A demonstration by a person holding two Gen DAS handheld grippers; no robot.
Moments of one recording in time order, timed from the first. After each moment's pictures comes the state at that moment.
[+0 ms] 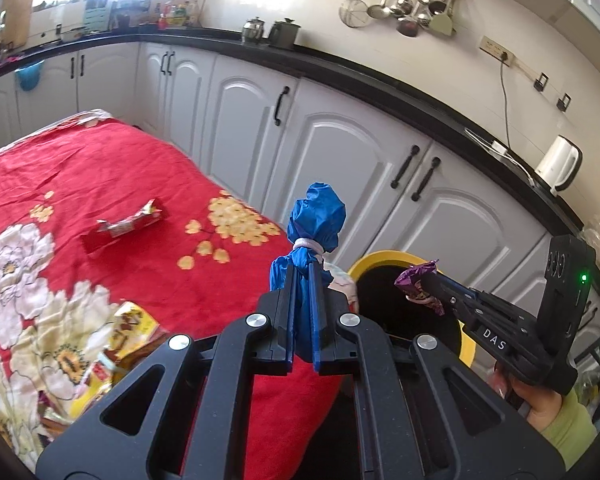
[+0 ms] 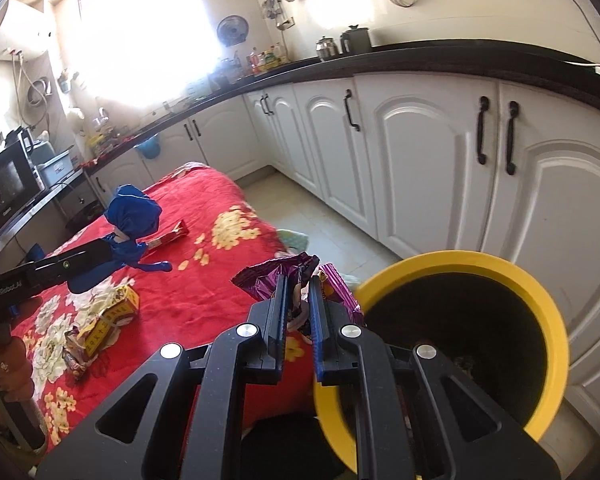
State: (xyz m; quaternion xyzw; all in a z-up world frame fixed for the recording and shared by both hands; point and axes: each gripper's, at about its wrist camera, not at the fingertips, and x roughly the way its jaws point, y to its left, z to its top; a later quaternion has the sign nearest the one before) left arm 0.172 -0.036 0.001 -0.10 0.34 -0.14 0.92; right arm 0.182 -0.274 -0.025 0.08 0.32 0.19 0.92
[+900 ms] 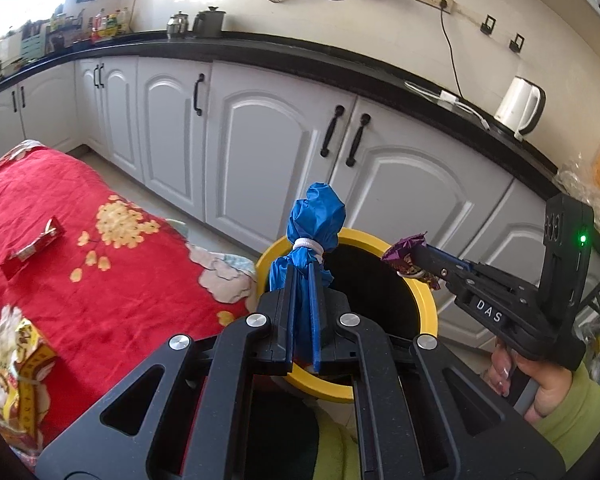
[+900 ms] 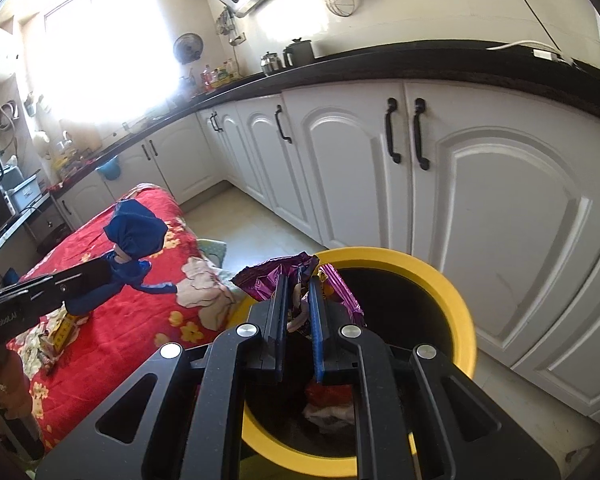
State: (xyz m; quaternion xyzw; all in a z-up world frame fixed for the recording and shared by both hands) left arm 0.175 -0.149 -0.010 -0.03 0.35 -0.22 0.91; right arm 0.164 -0.370 -0.030 0.10 0.31 0.12 0.94
